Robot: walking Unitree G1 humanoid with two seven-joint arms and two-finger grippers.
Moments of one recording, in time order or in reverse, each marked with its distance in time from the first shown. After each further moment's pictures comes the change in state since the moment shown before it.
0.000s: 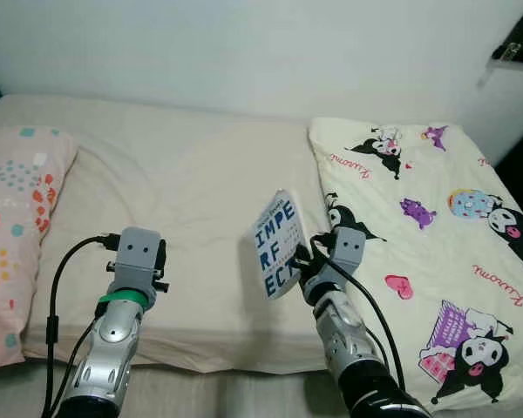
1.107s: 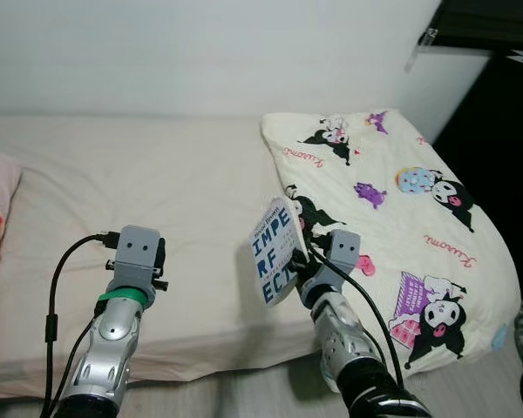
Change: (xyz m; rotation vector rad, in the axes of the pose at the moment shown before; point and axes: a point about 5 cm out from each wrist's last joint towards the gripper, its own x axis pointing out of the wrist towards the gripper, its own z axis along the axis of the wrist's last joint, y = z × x) left arm 0.001 0.001 0.002 -0.001 0.001 0.009; right arm 0.003 0.005 -0.003 0.008 0.040 0.029
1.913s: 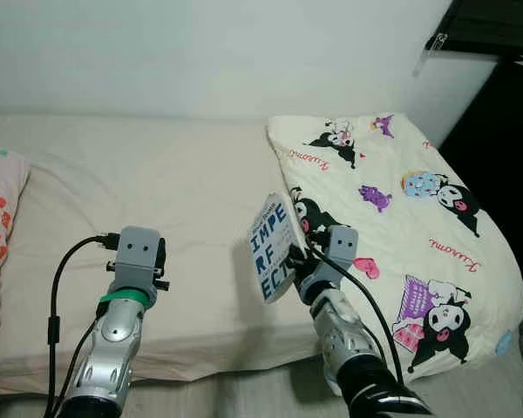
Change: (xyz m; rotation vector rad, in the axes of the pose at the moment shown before) left arm -0.001 -0.002 0.001 -0.017 -0.010 0.012; right arm 0.000 0.001 0.000 -0.003 0.000 0.021
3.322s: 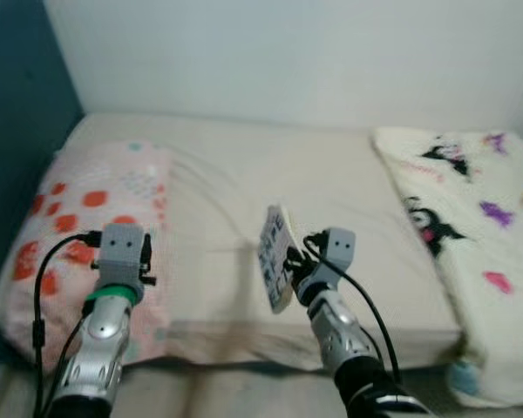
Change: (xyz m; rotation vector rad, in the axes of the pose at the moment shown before) left arm 0.001 0.008 0.003 -0.027 -0.002 0.015; right arm -0.002 -0.002 -0.007 0.010 0.027 -0.015
